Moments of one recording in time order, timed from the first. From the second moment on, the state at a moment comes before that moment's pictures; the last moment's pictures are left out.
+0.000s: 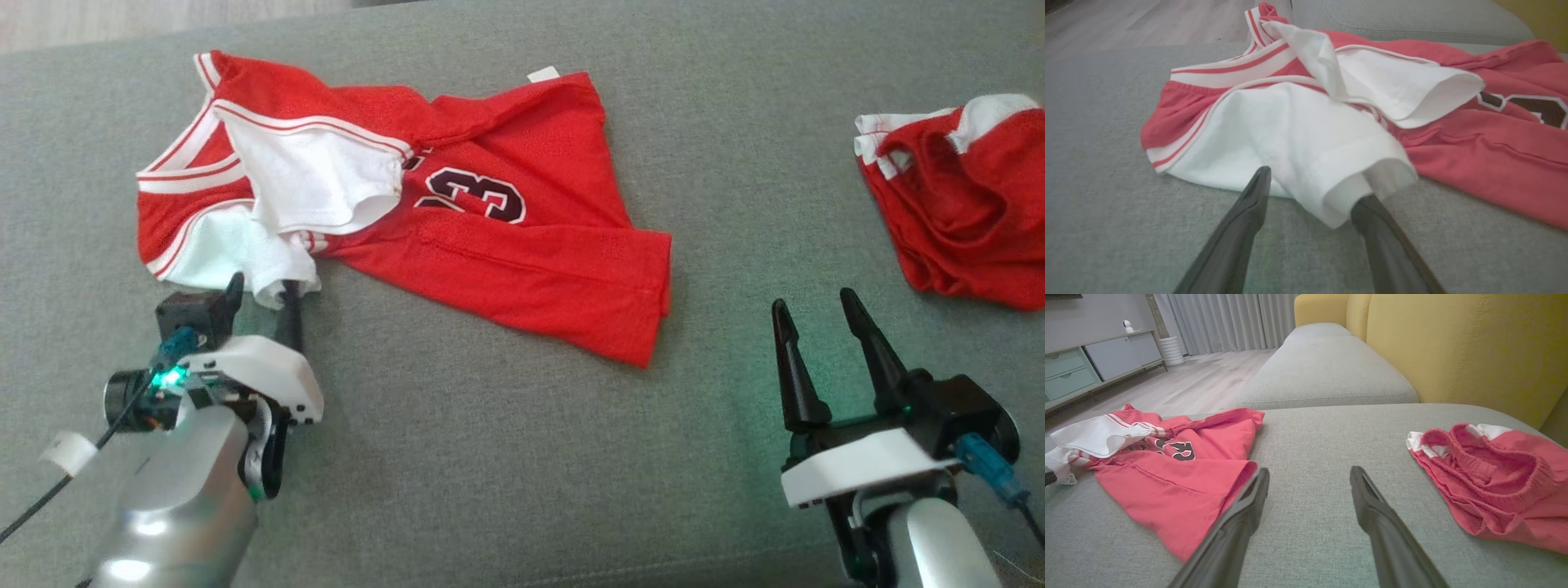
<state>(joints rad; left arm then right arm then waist) -0.57 0.27 -0.61 0.80 -0.71 0.11 -0.14 -0.02 -0.04 0.06 0.07 0.09 0.12 -0.11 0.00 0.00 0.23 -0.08</state>
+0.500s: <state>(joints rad) -0.54 0.41 -0.68 0.60 -0.61 0.12 -0.15 -0.02 -0.04 0.03 0.10 0.12 0.12 -0.13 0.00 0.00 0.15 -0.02</state>
